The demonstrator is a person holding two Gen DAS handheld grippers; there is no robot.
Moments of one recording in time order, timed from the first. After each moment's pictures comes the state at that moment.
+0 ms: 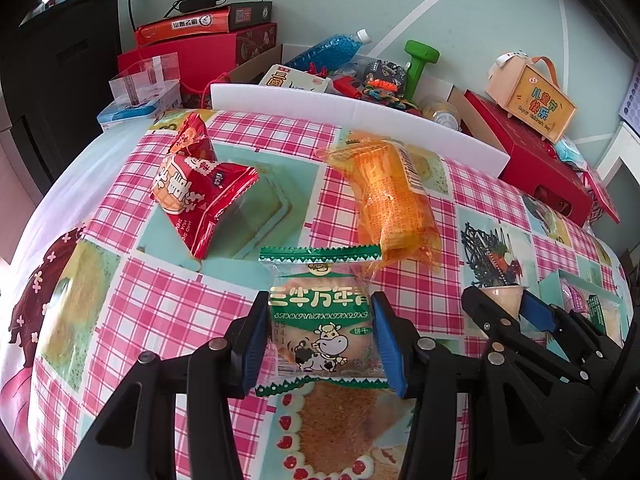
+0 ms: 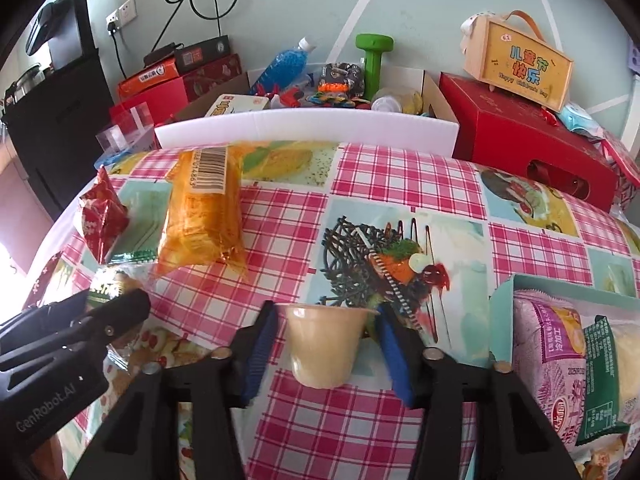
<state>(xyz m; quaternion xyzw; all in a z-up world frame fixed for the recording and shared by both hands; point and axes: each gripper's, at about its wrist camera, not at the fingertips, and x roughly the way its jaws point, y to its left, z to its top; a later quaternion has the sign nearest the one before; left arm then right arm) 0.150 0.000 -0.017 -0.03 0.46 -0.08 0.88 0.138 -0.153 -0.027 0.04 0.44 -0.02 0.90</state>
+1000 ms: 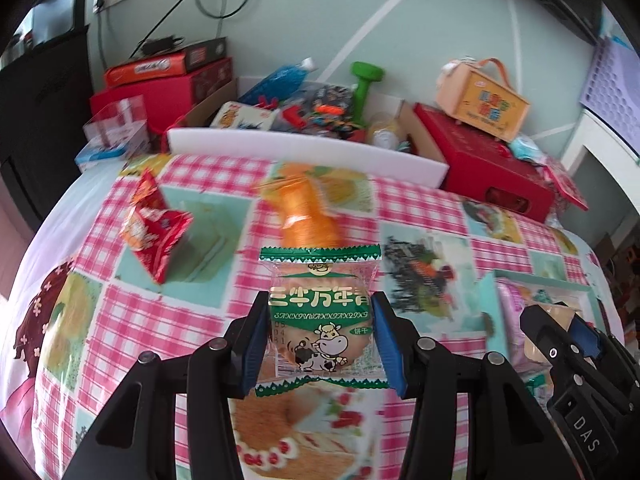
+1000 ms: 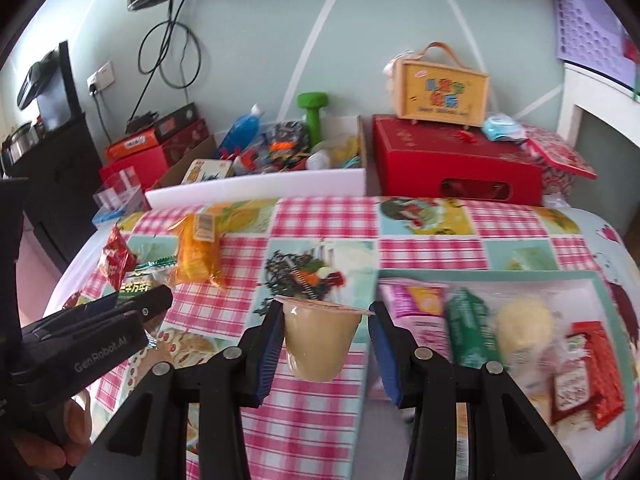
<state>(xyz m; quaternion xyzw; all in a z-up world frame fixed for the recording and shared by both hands) 0.123 -0.042 0.024 -0.01 0.43 -0.14 0.89 0.054 -0.200 0.044 0.08 0.37 -0.09 0.92</state>
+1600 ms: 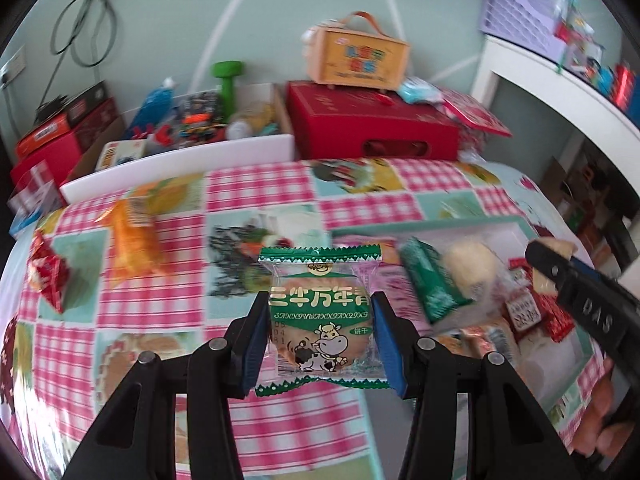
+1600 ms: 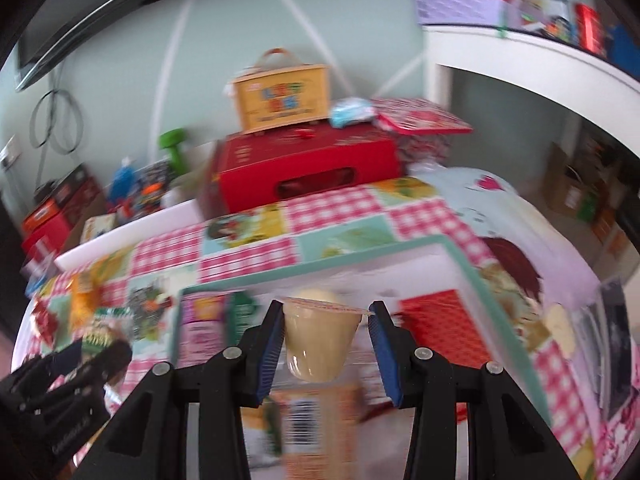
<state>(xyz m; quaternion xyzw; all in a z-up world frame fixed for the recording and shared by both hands) 0.070 -0.169 0.032 0.08 0.42 -0.26 0.87 -0.018 -0.335 0.058 0.15 0.36 -0.26 0.89</state>
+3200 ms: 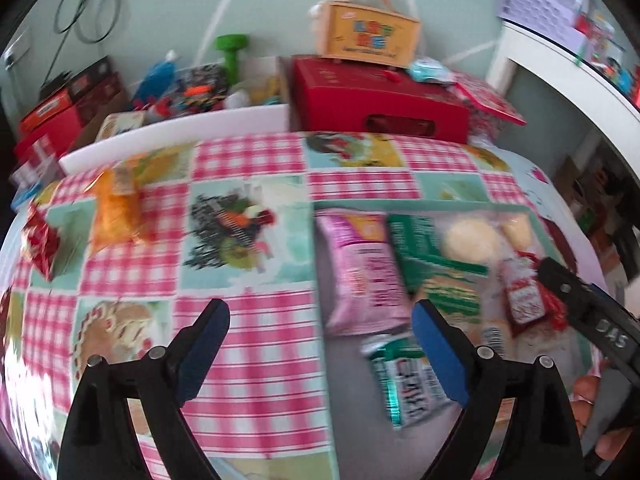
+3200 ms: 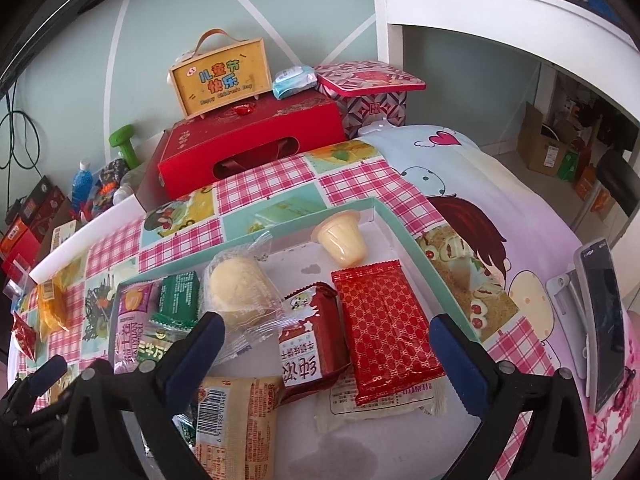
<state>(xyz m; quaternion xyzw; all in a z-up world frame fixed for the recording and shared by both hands) 0.066 -0.183 0.017 0.06 0.46 -0.22 0.86 -0.036 -0.385 0.037 0.18 0.40 -0.29 0.85</state>
